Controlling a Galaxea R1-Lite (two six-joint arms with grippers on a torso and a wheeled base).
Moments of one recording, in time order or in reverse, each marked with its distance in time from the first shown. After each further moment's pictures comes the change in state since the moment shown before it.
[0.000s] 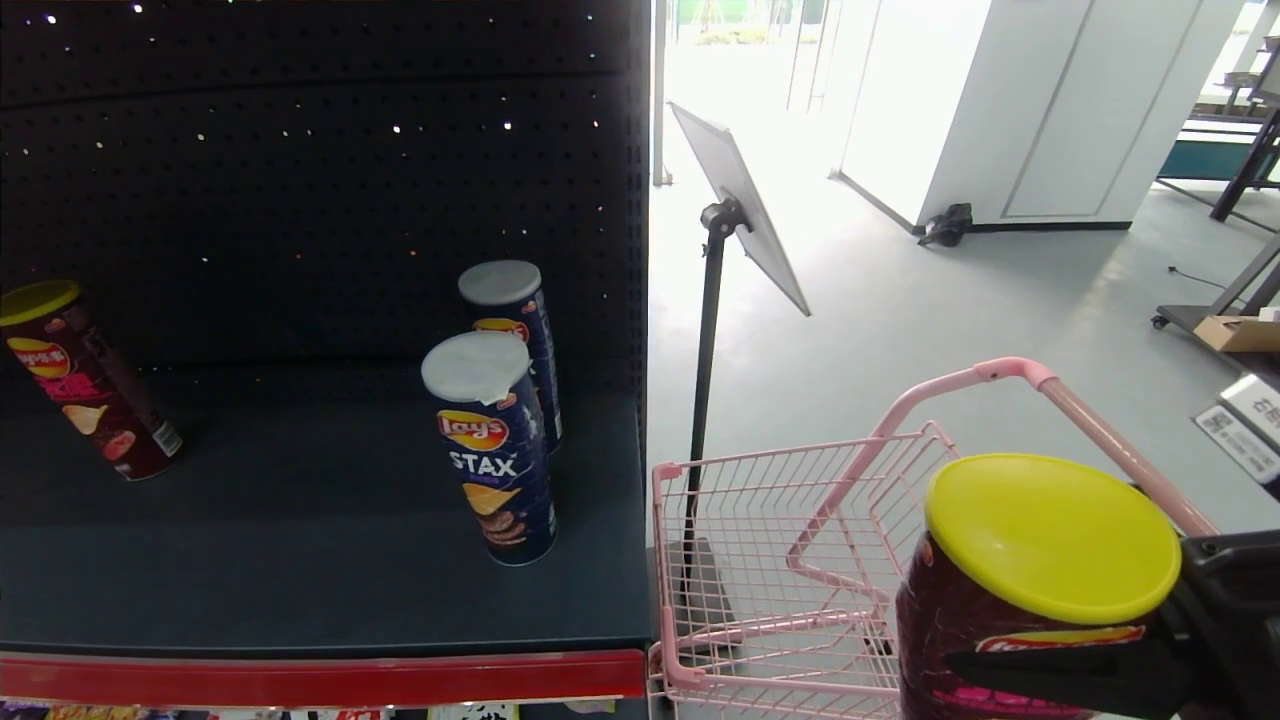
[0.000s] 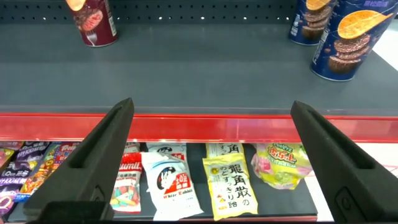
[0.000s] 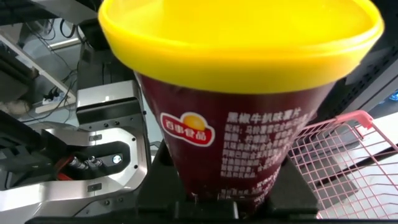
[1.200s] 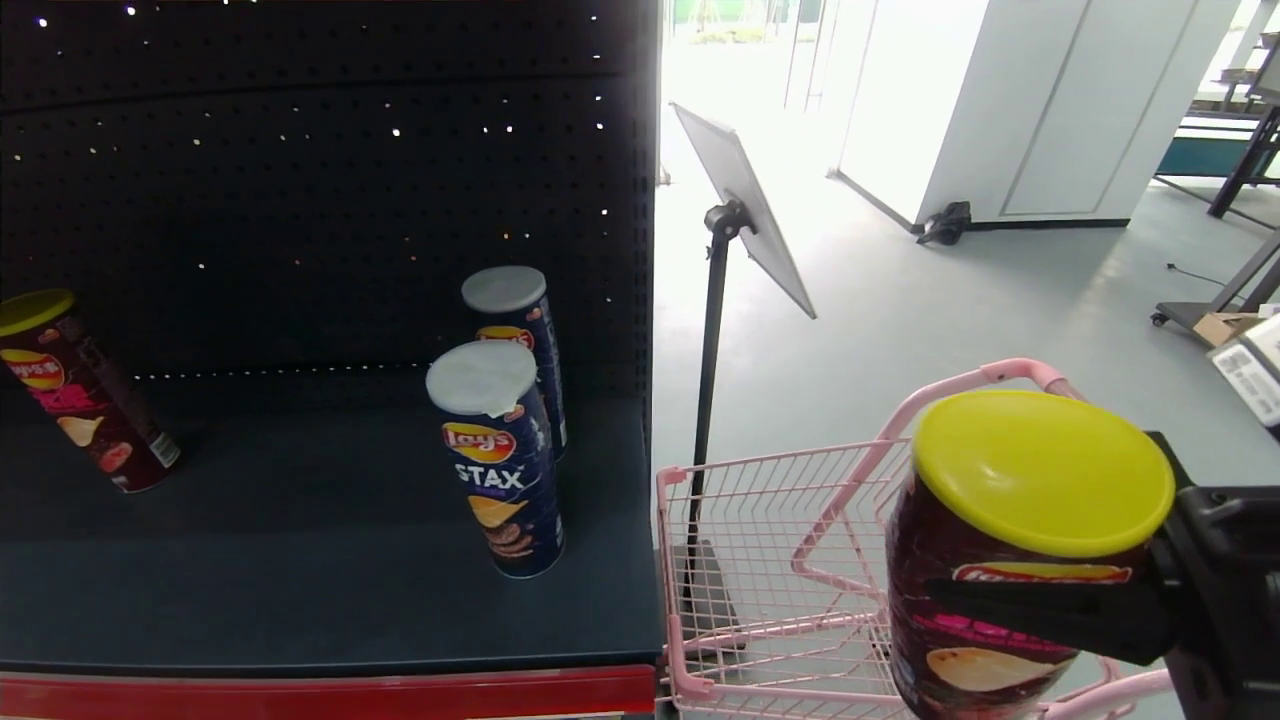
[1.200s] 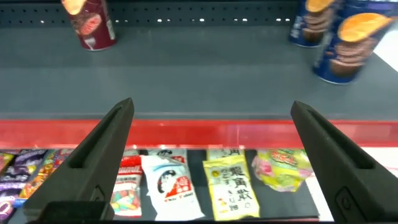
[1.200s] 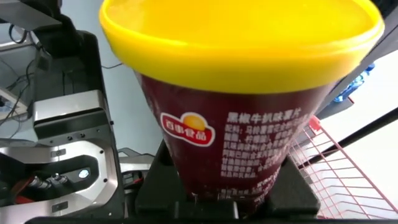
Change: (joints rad) left arm 0.000 0.000 0.000 0.000 -0.001 -0.001; right arm 0.100 -0.005 -0.076 -0.002 -0.224 0.006
